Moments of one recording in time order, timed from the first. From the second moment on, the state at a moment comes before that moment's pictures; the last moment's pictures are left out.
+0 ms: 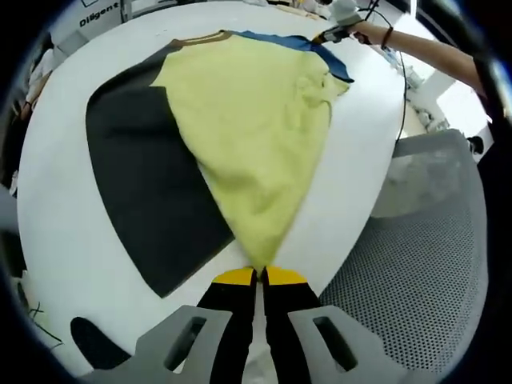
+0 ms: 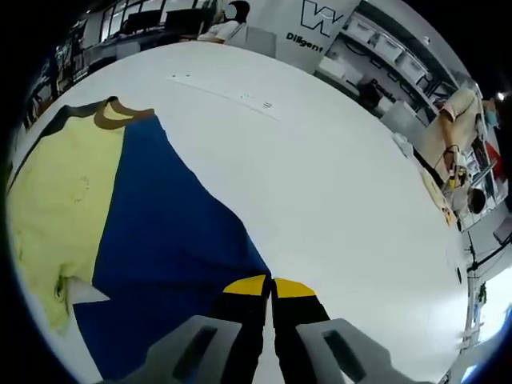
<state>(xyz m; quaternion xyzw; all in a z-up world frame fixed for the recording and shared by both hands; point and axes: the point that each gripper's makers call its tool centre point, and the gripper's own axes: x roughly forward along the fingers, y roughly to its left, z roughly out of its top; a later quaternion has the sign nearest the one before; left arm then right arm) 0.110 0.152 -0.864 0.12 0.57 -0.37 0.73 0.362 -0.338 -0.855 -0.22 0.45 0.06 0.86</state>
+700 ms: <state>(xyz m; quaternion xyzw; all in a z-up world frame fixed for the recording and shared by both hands) 0.112 0.151 -0.865 0.07 0.57 -0.33 0.75 0.358 -0.342 -0.840 -0.12 0.42 0.03 0.90</state>
